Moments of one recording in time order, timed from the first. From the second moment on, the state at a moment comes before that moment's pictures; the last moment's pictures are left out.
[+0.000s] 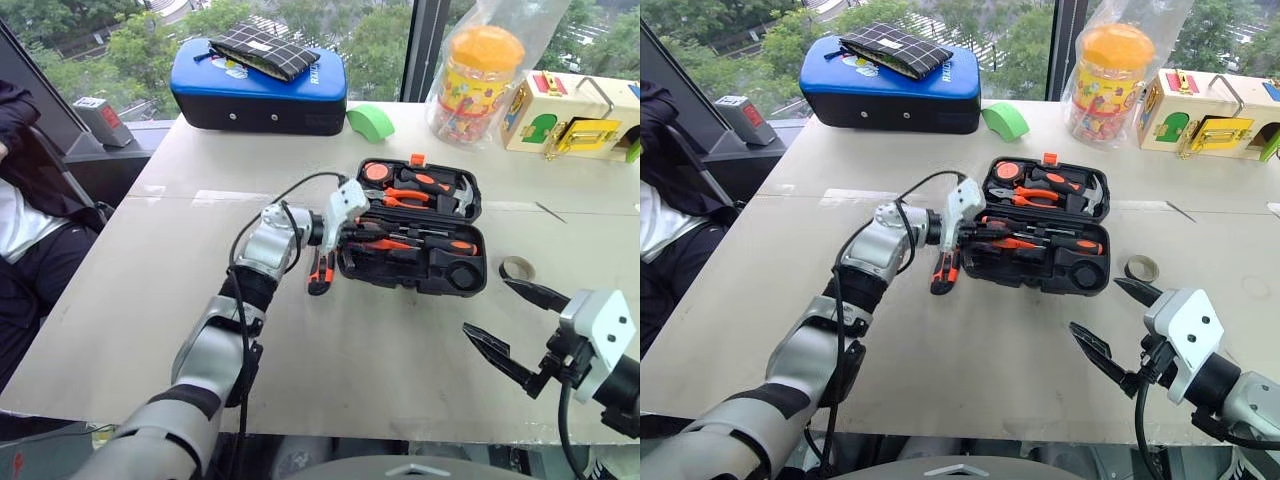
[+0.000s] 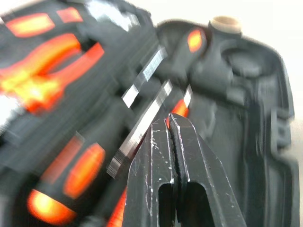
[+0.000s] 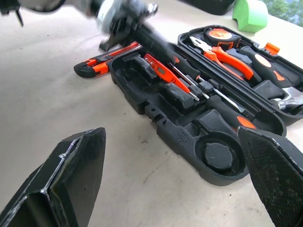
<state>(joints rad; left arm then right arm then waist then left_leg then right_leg) -0.82 0.28 -0.24 0.60 -0.06 0.23 -1.14 0.57 -0.72 -0.45 -1.02 0.68 0.54 0.53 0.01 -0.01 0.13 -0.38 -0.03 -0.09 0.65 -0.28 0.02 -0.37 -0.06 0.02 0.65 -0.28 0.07</state>
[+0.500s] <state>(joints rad) -0.88 0.21 -0.20 0.69 -0.05 0.33 -1.00 0.60 -0.73 -0.45 -1.02 0.68 0.51 0.53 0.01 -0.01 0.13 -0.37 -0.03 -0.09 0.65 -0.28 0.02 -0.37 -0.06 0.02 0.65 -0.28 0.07</state>
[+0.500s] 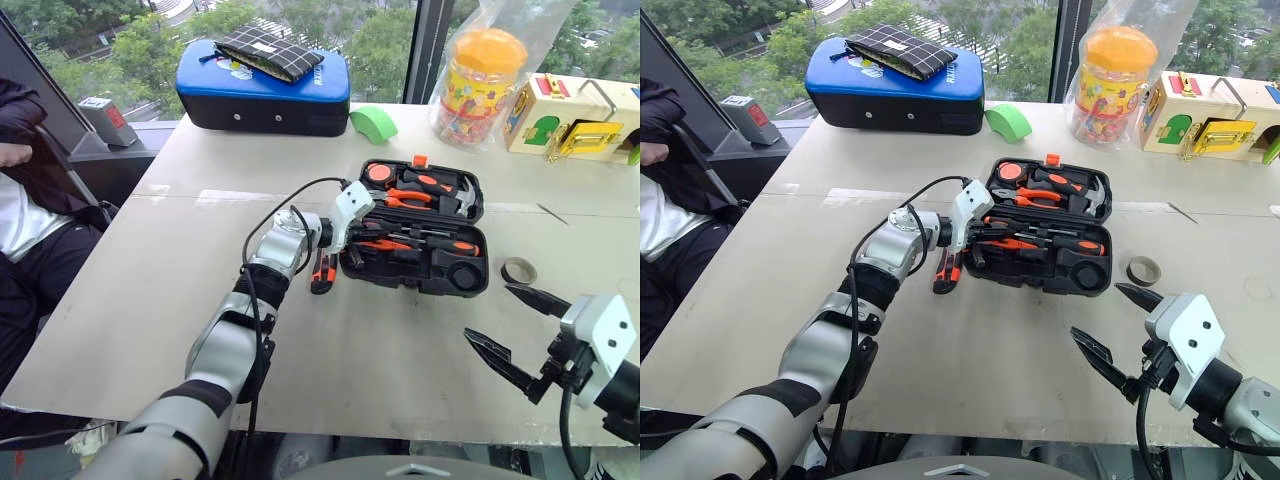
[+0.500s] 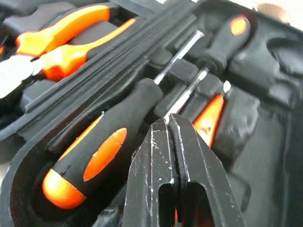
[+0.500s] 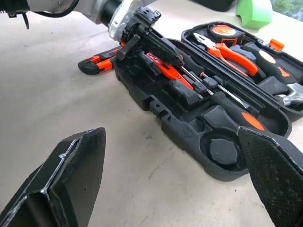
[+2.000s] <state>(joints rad) -0.21 0.36 0.00 -0.59 -0.28 1.21 -0.35 0.38 -0.81 -0.39 -0.89 0.71 0.56 0.68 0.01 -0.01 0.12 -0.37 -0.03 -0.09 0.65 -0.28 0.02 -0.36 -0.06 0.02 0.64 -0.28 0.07</state>
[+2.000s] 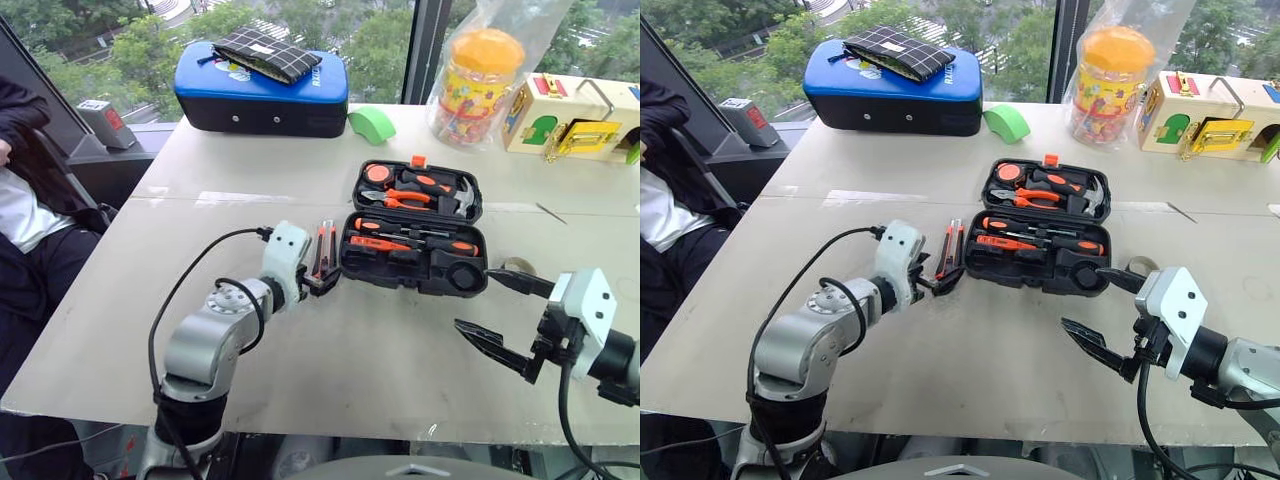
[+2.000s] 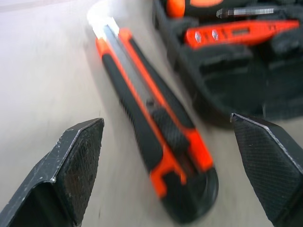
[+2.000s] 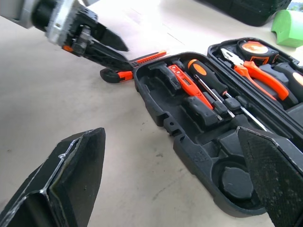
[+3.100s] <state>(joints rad) -0.28 0.54 -0.03 -0.24 -0.24 0.72 -0.53 0.33 -0.81 -0.35 -0.87 0.66 0.50 0.78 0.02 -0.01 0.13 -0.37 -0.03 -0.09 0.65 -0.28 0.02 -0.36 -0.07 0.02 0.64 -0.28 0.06</state>
